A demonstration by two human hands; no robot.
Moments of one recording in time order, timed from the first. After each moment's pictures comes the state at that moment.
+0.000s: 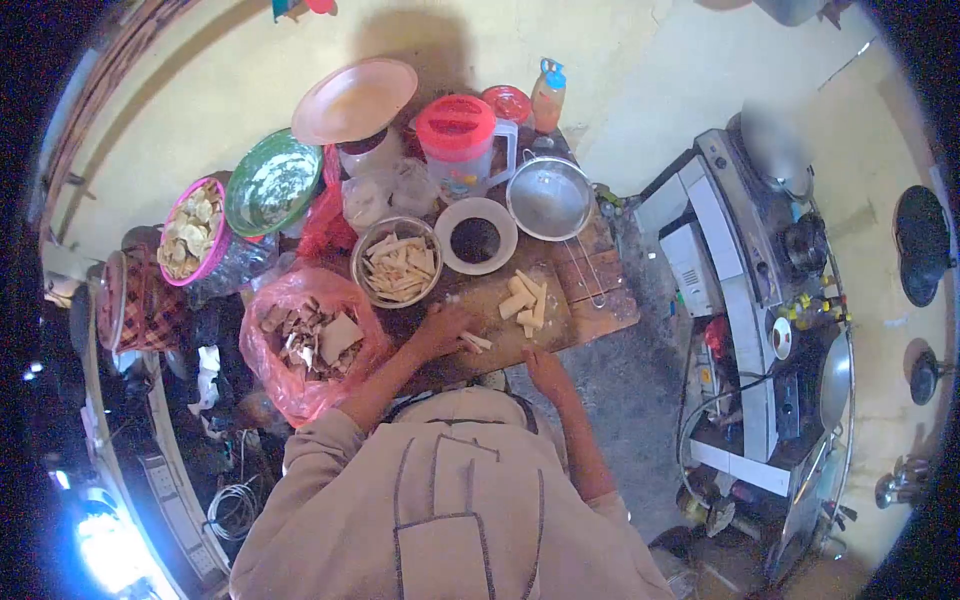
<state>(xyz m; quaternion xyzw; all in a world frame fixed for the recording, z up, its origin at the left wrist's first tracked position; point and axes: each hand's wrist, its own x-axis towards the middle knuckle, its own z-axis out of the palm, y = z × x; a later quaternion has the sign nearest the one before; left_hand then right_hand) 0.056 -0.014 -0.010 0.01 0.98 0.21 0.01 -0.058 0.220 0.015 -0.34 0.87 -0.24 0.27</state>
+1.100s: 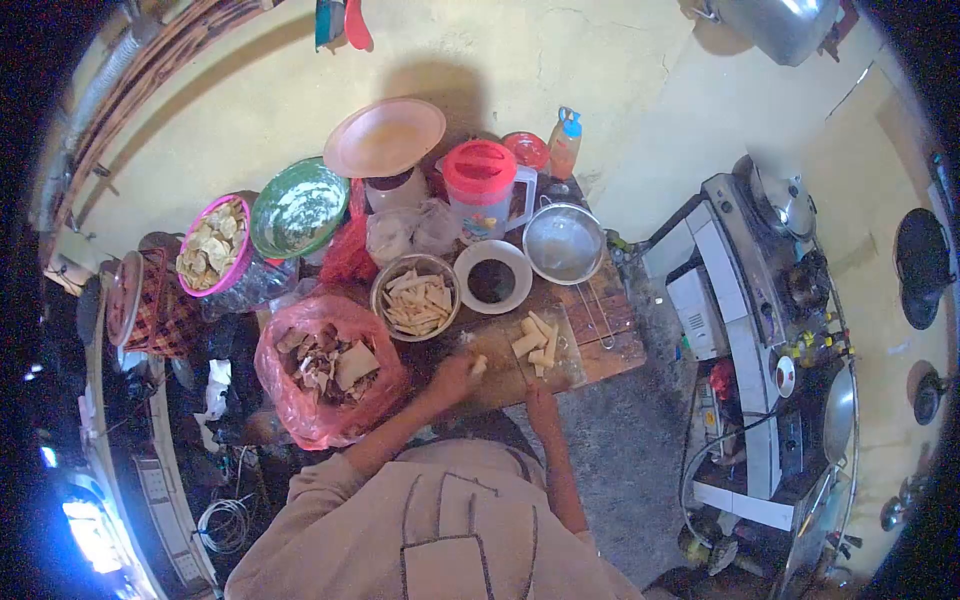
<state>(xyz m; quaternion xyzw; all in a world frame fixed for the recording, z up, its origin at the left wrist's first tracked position) 0.064 0.017 0.050 -0.23 0.87 0.44 -0.03 -0.034 0.203 -0.005 -0.25 0.87 -0.37 0.21</state>
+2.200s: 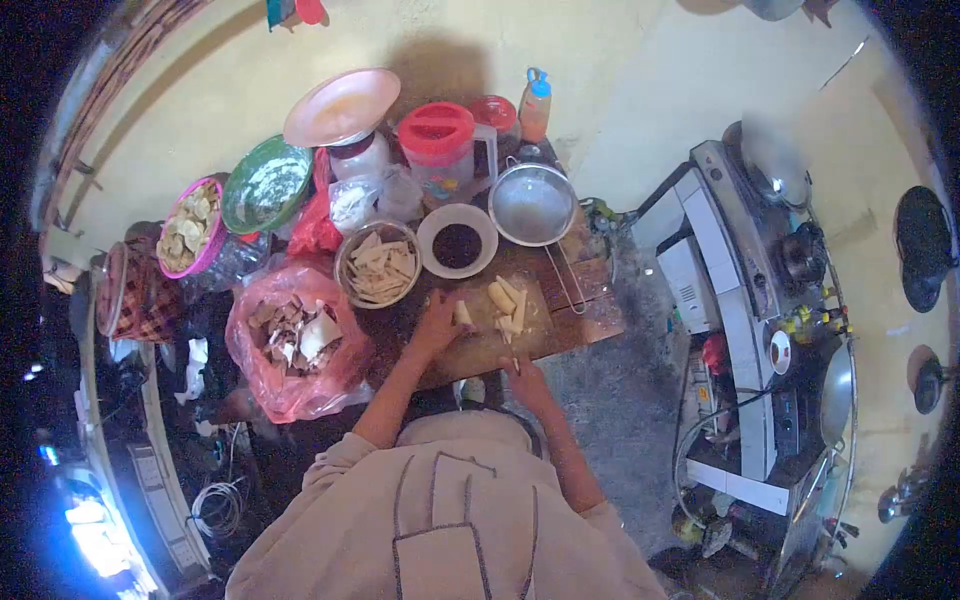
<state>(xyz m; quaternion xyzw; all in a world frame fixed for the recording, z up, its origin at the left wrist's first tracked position) 0.015 0.023 0.011 -0.29 0.91 0.30 -0.07 -0.057 0.235 0.002 -0.32 0.83 -0.39 0.23</state>
